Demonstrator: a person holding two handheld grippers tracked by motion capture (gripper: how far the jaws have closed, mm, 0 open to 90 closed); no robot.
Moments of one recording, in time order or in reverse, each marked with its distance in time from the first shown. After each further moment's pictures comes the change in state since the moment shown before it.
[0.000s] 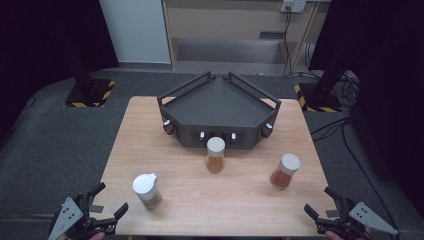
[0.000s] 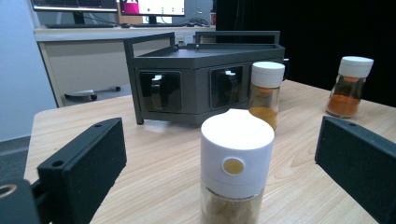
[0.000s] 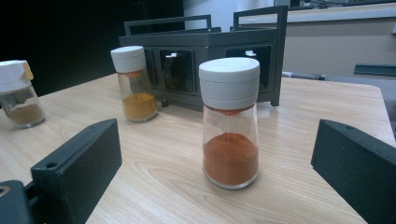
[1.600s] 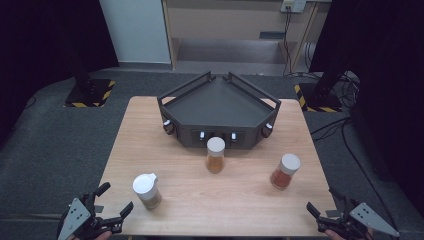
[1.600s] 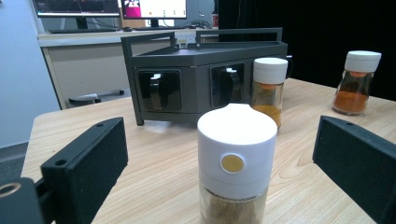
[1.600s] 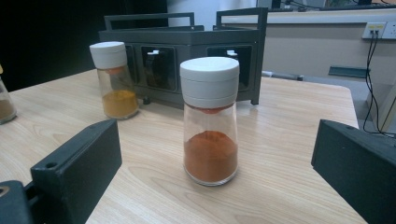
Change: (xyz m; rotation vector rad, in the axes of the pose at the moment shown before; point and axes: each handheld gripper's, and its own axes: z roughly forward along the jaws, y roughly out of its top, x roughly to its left) left arm -0.009 -0.016 0.011 -0.019 0.021 0.029; right arm 0.011 0.004 -0.002 0.011 -0.074 -0.036
